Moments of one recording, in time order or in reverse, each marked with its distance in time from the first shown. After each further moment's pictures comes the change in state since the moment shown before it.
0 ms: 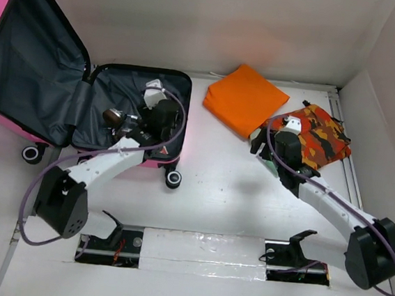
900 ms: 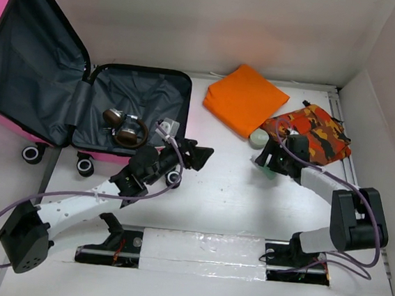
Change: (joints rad) left arm -0.257 -0.394 -0.470 0.542 0.591 0.138; right arm -0.295 0.263 -0.031 -0.078 -0.466 -0.036
